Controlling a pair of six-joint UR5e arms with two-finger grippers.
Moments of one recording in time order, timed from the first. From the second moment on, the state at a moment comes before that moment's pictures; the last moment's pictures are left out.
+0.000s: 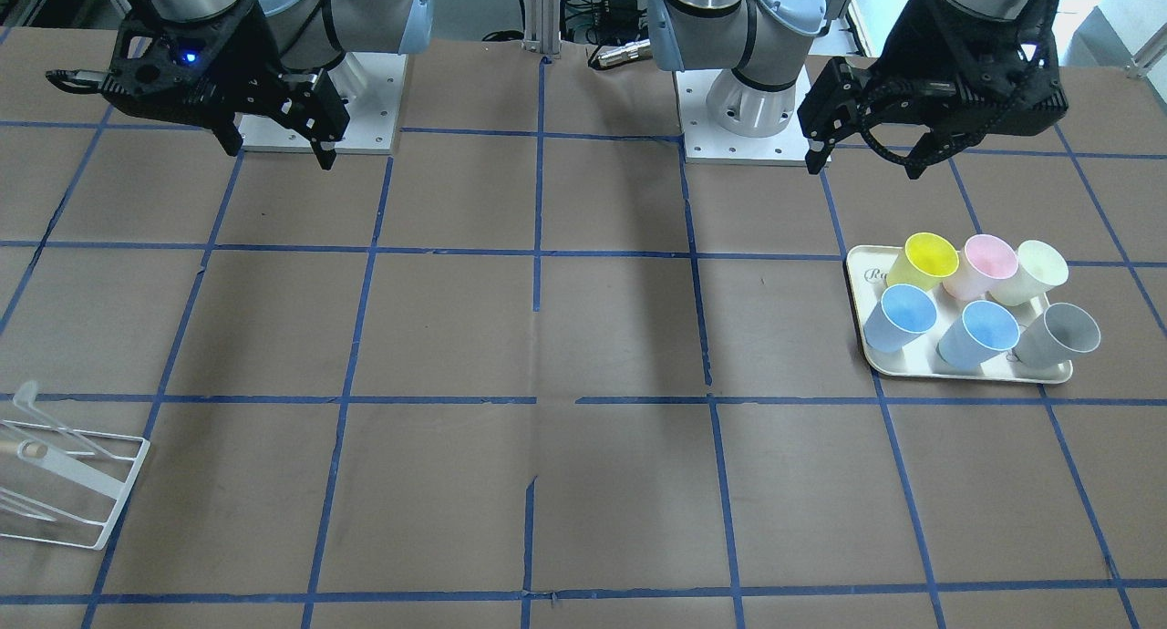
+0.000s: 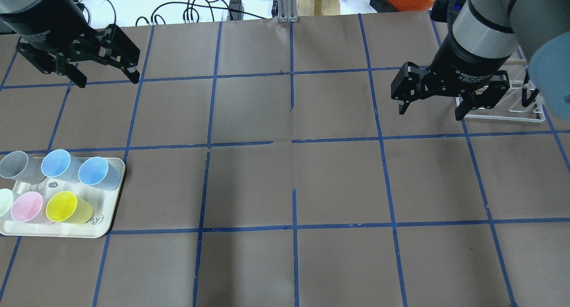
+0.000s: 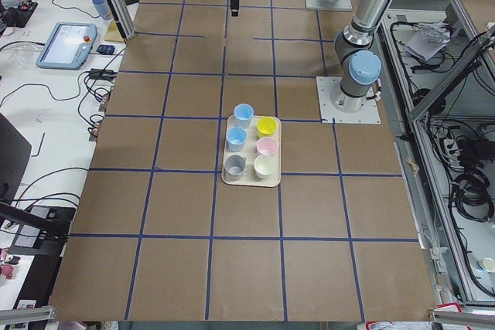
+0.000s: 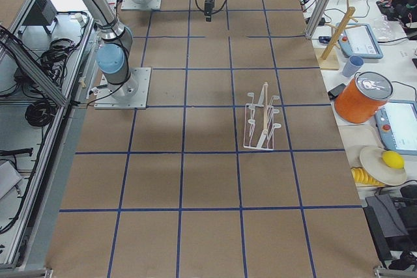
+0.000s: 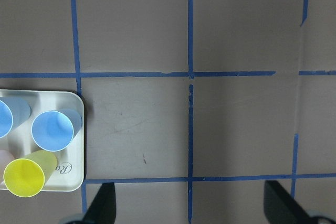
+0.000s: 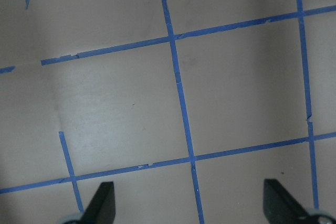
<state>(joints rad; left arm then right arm) -1.45 -1.54 -1.45 -1.71 1.54 0.12 1.57 -1.70 1.68 -1.55 -1.55 0.16</state>
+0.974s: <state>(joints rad) -0.95 -1.65 -1.65 -1.46 1.57 0.92 1.56 -1.70 1.68 -1.56 -1.55 0.17</state>
